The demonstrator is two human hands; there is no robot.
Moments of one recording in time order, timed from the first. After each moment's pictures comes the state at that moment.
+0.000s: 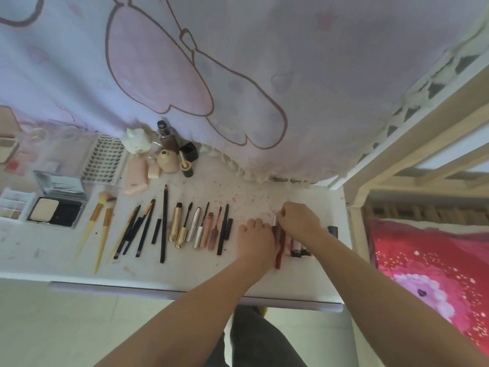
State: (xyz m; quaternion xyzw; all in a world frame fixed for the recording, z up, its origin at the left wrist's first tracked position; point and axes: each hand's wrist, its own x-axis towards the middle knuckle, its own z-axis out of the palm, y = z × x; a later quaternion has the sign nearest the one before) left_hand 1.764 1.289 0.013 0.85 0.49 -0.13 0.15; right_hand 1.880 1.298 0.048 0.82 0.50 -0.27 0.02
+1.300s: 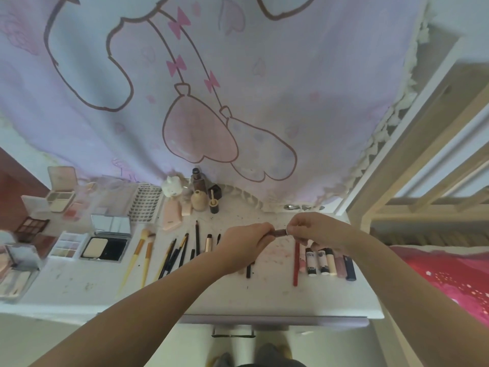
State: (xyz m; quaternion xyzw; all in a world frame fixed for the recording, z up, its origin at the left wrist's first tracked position) left_hand 1.658 1.336 0.131 0.92 0.31 0.04 0.22; right_hand 1.853 1.267 0.166 0.69 0.48 -0.50 -0.20
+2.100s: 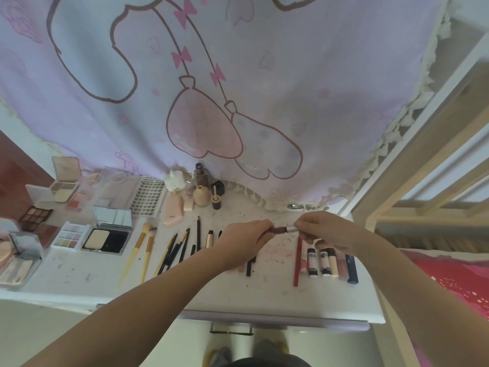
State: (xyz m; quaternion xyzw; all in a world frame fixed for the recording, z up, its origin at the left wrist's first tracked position) left_hand 1.657 1.342 0.126 0.92 0.33 0.05 0.21; right_hand 1.864 1.271 0.162 0.67 0.41 -0.56 -0.24
